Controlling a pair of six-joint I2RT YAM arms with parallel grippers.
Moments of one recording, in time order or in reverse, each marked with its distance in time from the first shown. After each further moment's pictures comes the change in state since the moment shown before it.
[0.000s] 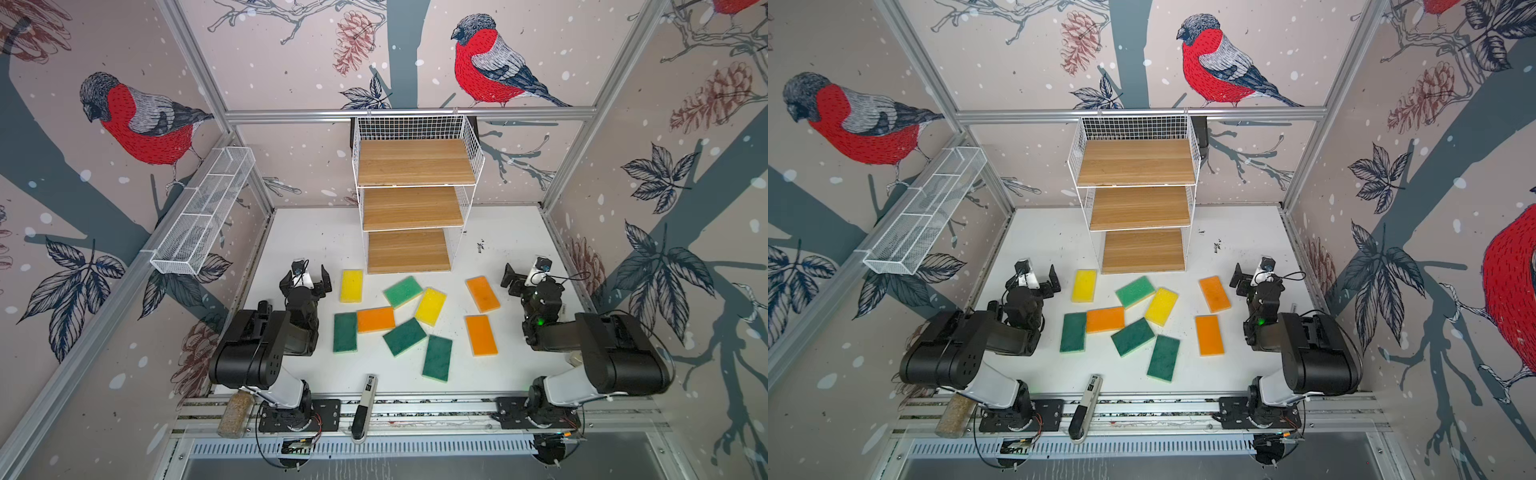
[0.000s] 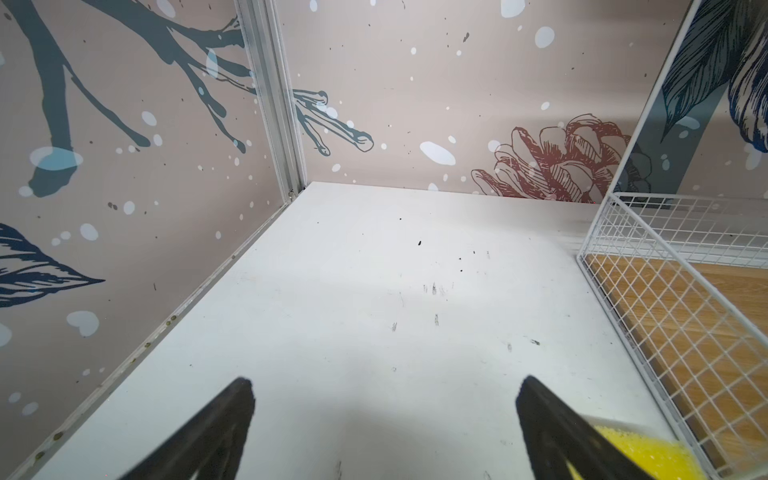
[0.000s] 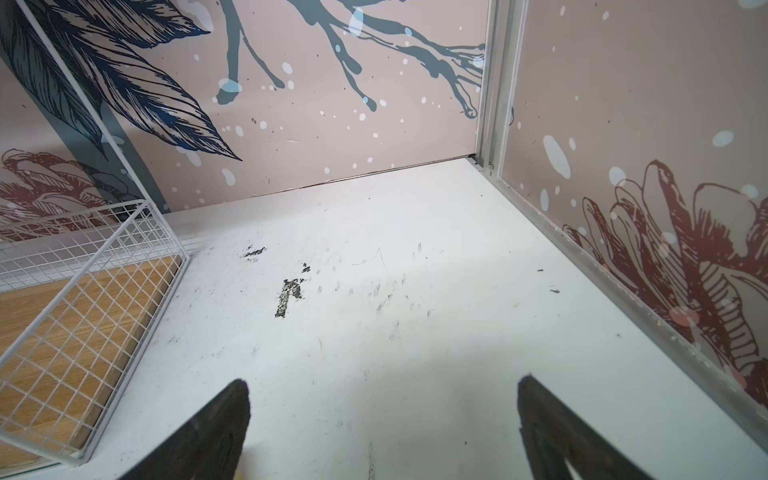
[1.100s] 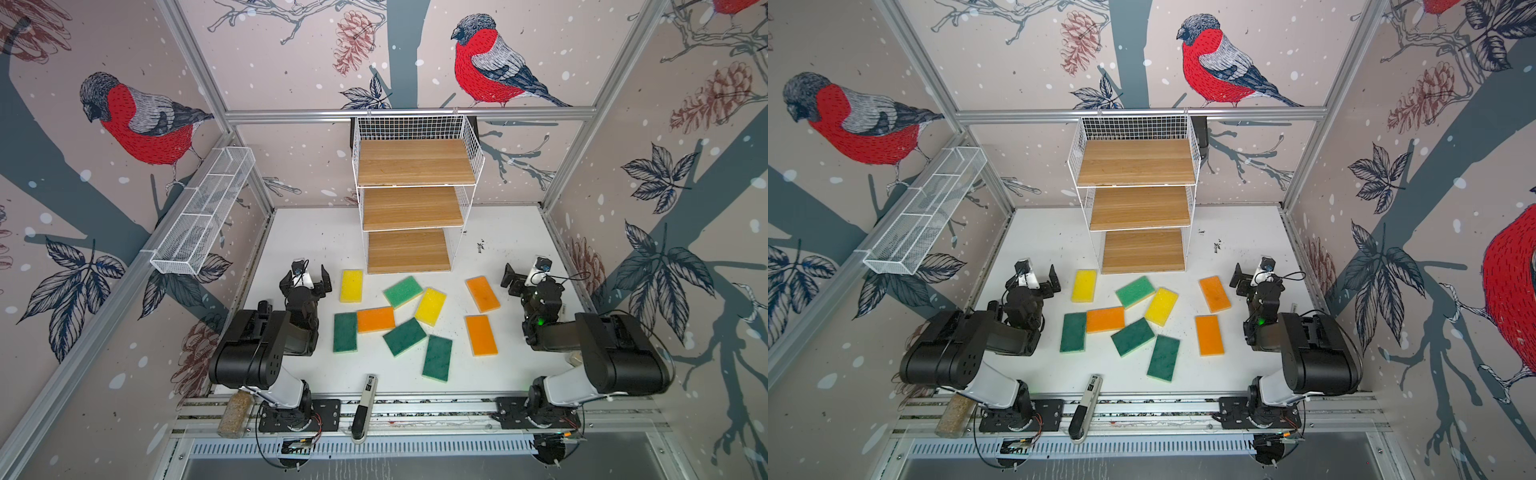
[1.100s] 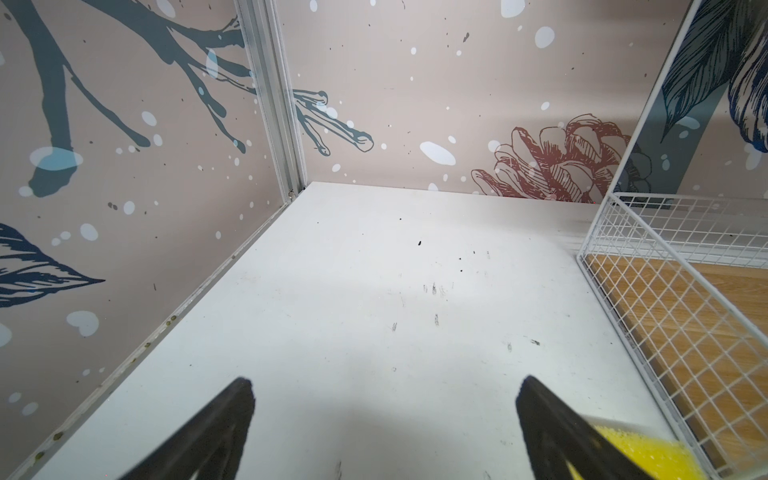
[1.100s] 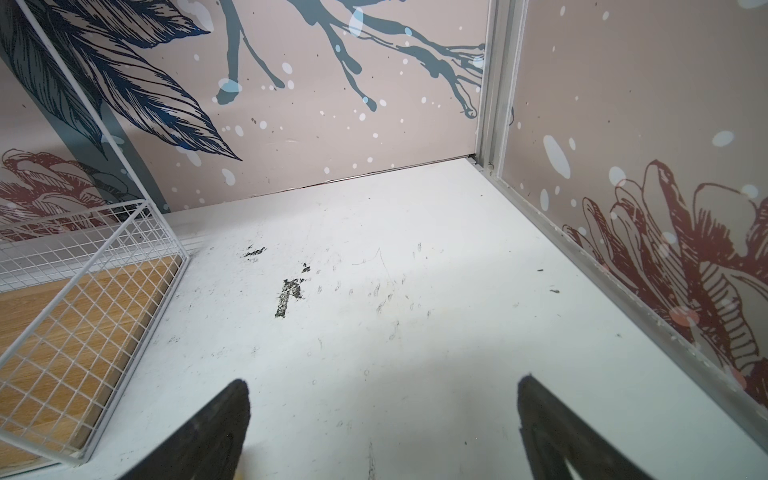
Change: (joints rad) left arm 0.000 0.000 0.000 0.000 0.000 0.000; right arm 0.000 0.000 0.000 0.000 0.000 0.000
